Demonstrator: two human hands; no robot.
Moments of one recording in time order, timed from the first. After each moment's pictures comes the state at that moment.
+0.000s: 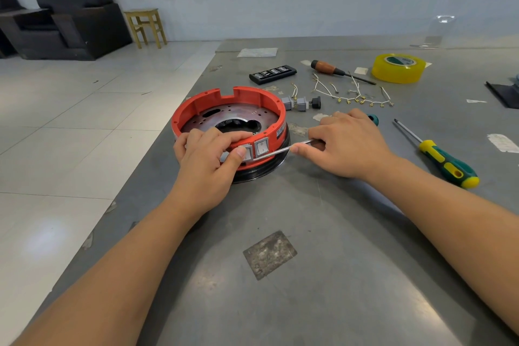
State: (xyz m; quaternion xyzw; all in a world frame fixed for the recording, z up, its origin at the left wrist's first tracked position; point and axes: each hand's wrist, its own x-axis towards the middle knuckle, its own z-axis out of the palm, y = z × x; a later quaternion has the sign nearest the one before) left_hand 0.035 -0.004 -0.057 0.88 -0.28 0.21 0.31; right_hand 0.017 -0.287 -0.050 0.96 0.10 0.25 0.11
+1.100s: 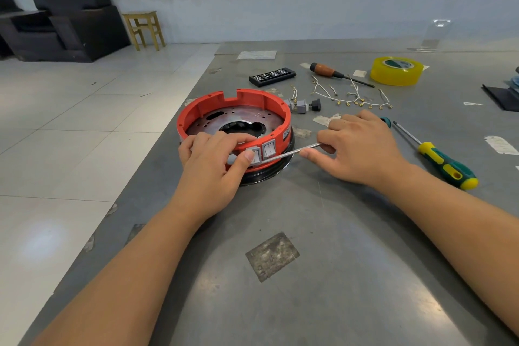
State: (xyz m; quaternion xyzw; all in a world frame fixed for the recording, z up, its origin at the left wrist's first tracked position) left_hand 0.034 -0.006 -0.061 0.88 -0.29 0.23 0.29; right_hand 0.002 -0.297 -0.051 0.93 0.13 0.32 0.15
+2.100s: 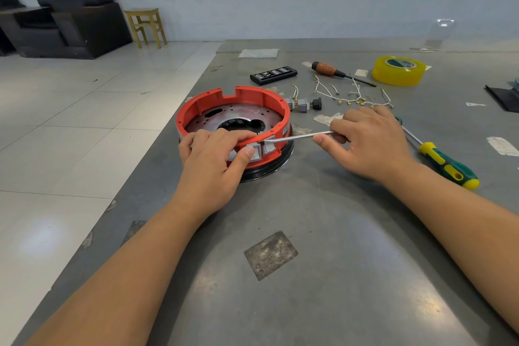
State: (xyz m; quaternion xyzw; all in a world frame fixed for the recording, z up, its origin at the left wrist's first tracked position) left_hand 0.034 -0.008 -0.061 0.89 -0.29 0.23 0.29; right_hand 0.004 -0.314 -0.052 0.93 0.08 0.35 0.09
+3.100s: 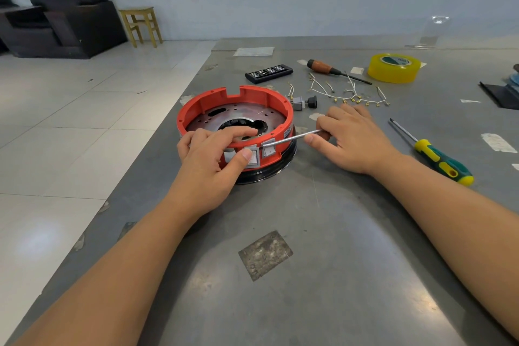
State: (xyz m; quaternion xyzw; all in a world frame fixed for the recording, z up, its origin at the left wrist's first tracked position) left_hand 0.027 -0.010 -0.056 0.87 -0.30 0.16 0.37; right_hand 0.020 -0.317 -0.059 0.96 0.09 0.25 0.01
